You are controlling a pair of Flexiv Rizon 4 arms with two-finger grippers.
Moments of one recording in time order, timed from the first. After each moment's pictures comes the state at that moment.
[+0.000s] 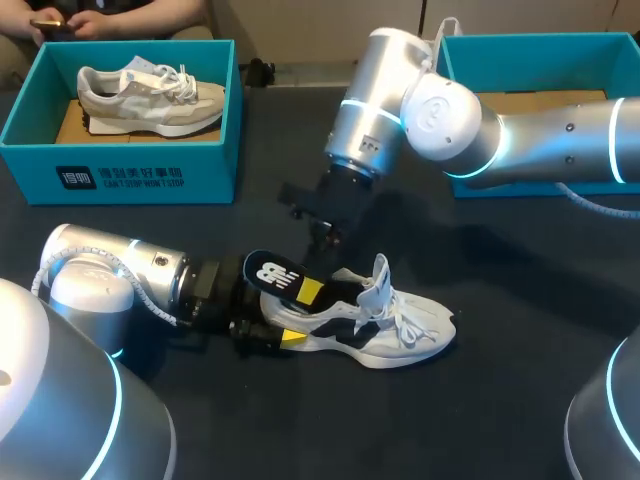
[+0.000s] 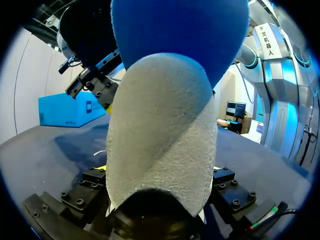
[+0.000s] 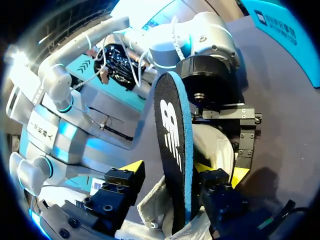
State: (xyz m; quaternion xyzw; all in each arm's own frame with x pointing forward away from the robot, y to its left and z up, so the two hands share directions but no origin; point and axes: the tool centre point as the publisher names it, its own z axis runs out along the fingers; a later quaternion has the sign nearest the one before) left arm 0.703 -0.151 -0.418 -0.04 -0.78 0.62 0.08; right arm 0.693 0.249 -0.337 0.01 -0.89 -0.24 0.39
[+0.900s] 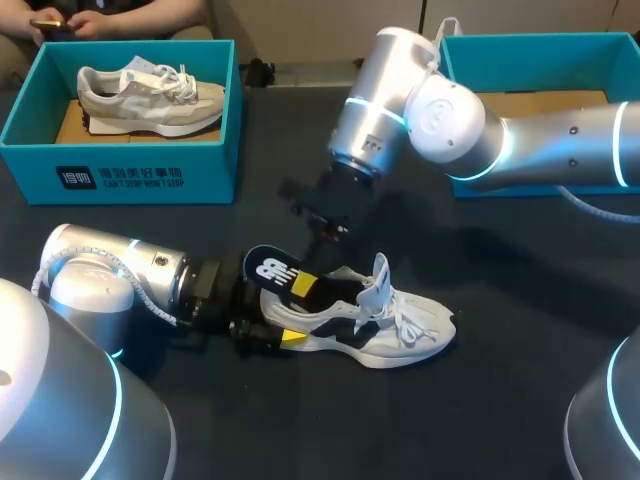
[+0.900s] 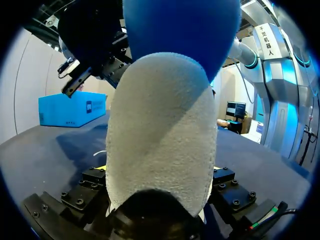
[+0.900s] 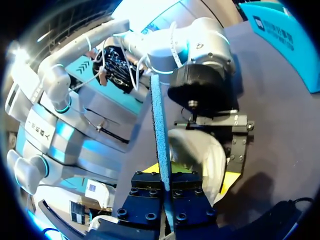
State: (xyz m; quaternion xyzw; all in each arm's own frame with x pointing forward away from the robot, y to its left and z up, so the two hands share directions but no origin) left arm 0.703 -0.151 -0.418 -0.04 -0.78 0.62 0.08; right arm 0.704 0.256 -0.336 0.01 -0.89 -0.26 0.37
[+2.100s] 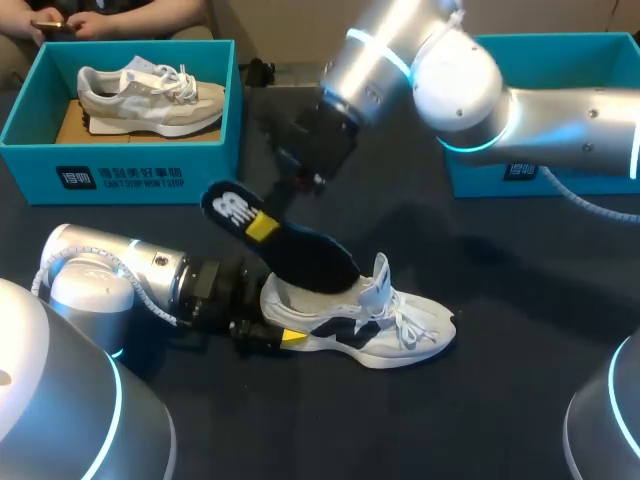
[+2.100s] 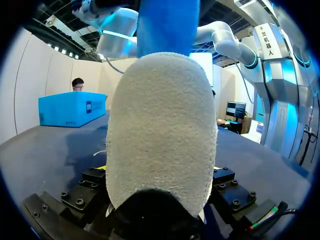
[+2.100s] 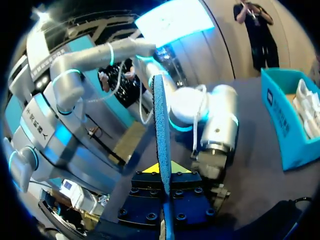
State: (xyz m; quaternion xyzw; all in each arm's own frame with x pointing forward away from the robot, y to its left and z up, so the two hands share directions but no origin) left arm 0.703 -0.151 -0.418 -0.04 -0.78 0.62 0.08; right arm 0.719 0.311 -0.213 0.07 -0.88 -0.38 0.28
